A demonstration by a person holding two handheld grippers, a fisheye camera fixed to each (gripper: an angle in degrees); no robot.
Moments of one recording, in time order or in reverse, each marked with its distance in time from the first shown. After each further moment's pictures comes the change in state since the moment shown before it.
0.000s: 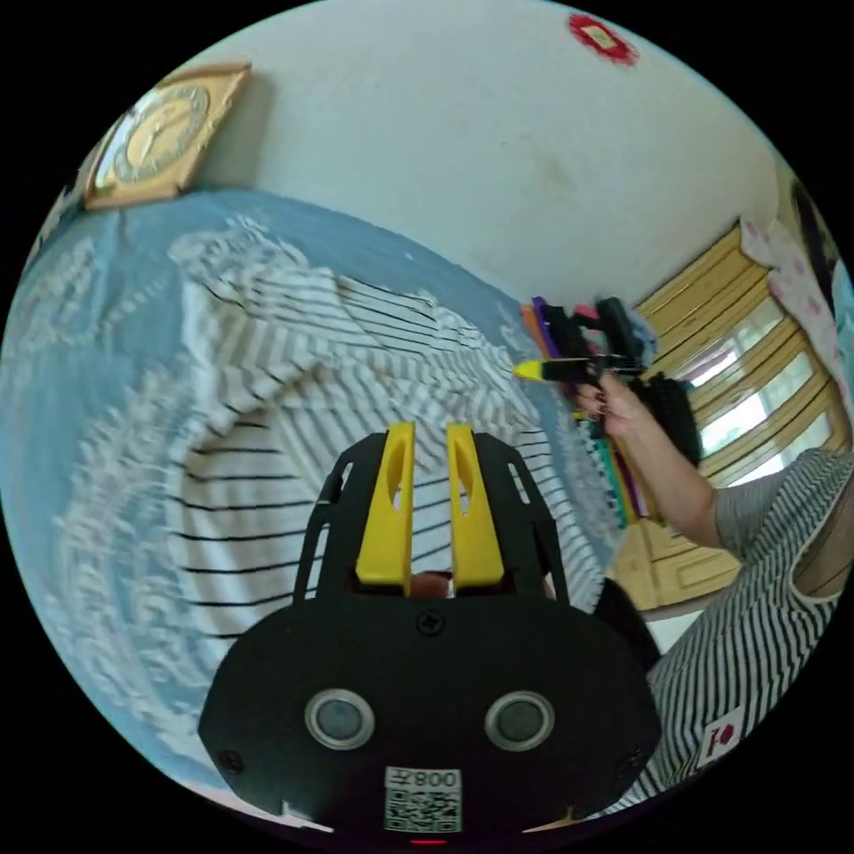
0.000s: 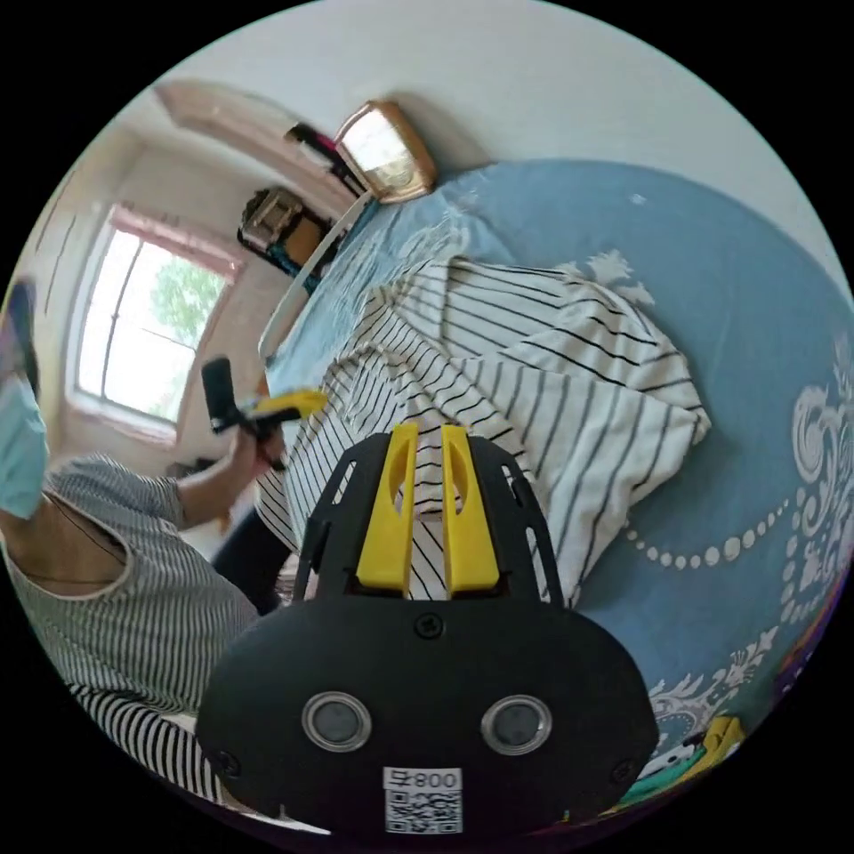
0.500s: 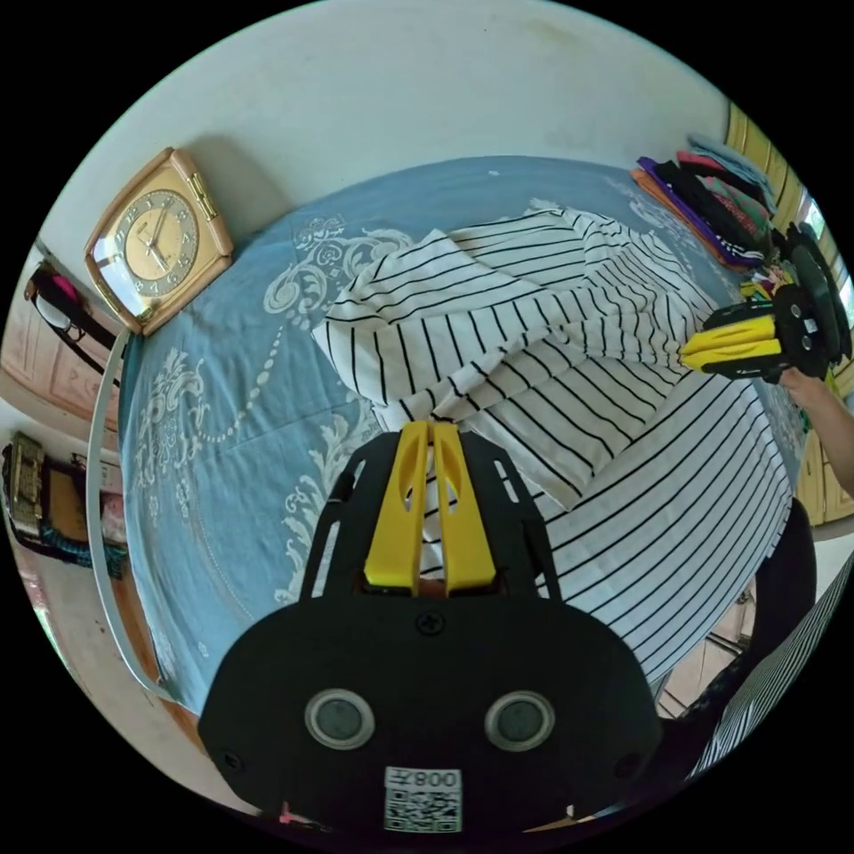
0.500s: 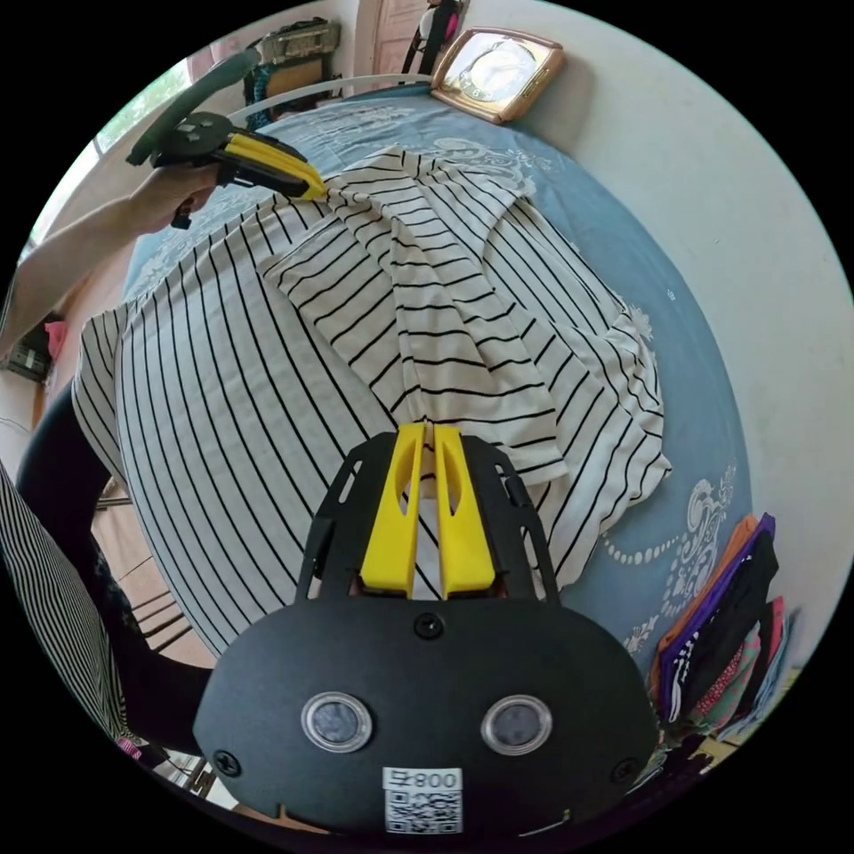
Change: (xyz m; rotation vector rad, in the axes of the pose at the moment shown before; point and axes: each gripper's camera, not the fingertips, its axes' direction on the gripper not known) left arm -0.006 -0.044 0.034 -0.262 -0.483 0.253; right arm -0.163 0.031 0.084 -0.195 0.596 -0.251
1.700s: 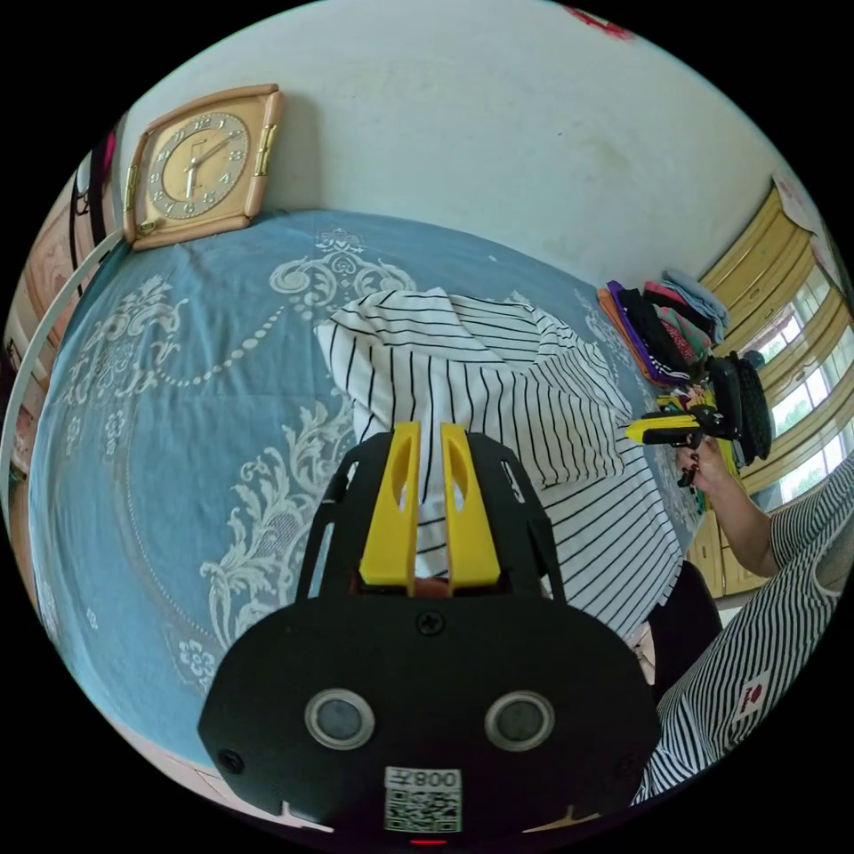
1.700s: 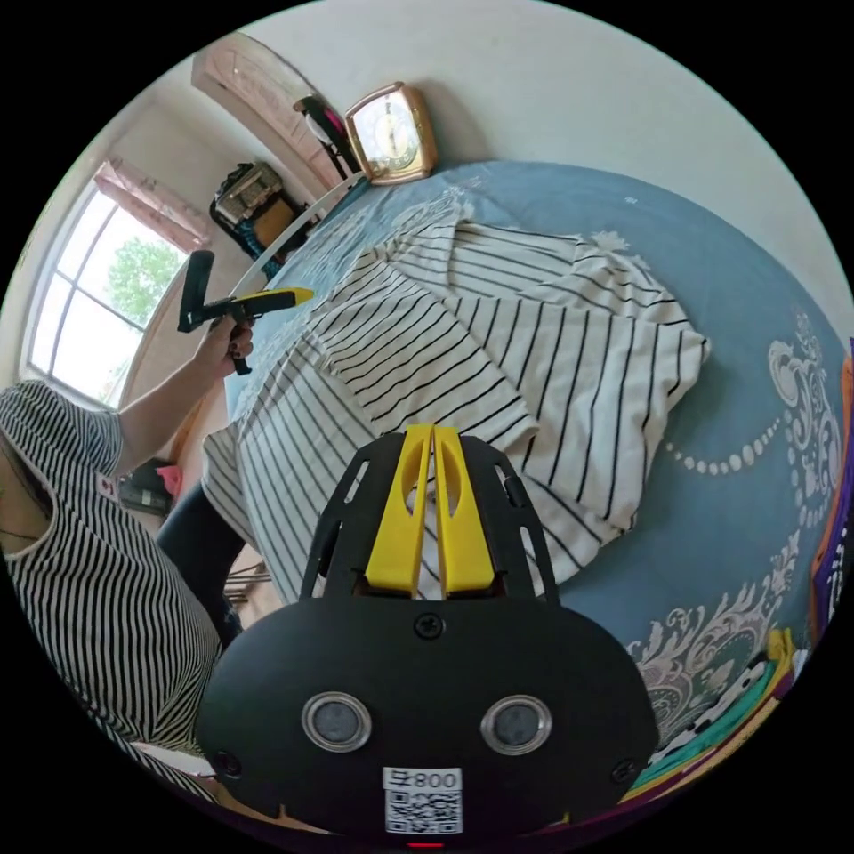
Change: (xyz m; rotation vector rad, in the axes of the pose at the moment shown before) left arm -0.121 0.045 -0.043 0.192 0.326 -0.235; right arm 0.135 0.155 -0.084 0.230 -0.400 0.341
